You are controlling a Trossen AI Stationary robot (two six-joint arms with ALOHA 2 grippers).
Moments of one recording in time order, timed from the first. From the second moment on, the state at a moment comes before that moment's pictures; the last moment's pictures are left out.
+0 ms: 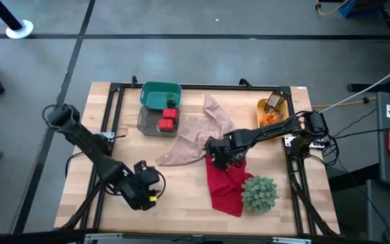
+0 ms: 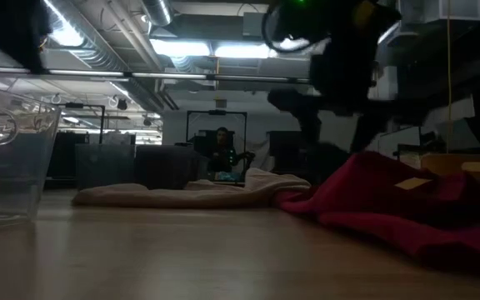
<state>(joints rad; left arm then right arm) -0.74 1.48 1.07 -0.72 -0.45 -1.06 0.12 1.79 1.23 -0.75 0.04 -0.94</state>
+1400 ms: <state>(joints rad) -0.20 1.06 1.07 -0.72 -0.90 -0.01 -0.28 1.90 1.45 0.23 -0.29 -0.62</state>
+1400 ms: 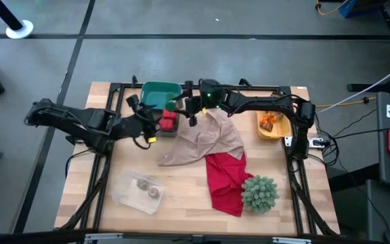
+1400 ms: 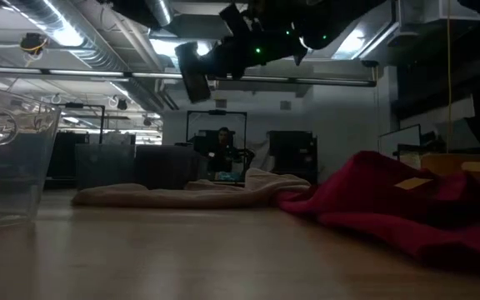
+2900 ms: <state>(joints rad) 0.05 1.20 1.07 -0.51 -0.59 0.22 -0.26 1.91 1.45 0.19 -0.32 -0.63</state>
